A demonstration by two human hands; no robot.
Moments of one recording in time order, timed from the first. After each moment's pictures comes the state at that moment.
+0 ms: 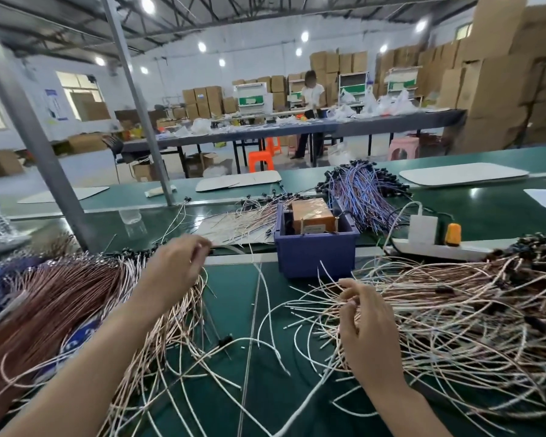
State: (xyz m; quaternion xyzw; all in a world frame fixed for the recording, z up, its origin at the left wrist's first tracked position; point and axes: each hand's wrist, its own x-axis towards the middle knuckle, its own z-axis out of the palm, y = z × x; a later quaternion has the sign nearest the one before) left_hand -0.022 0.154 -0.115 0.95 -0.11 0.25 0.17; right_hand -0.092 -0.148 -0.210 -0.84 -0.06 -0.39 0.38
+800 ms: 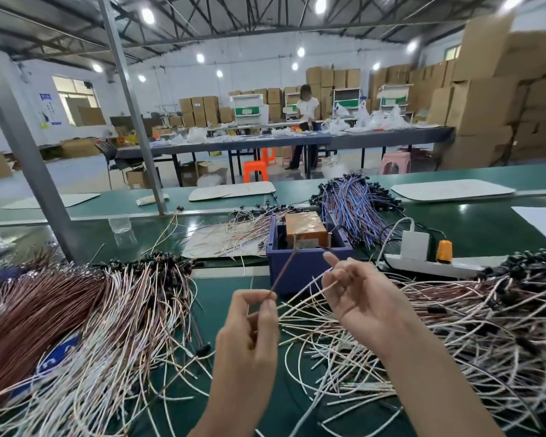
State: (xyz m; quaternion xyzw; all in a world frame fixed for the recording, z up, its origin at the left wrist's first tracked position) left_hand -0.136 0.012 -0.136 0.75 -0.13 0.24 0.60; right_hand -0.073 -0.158 -0.100 -0.23 0.09 0.11 0.96
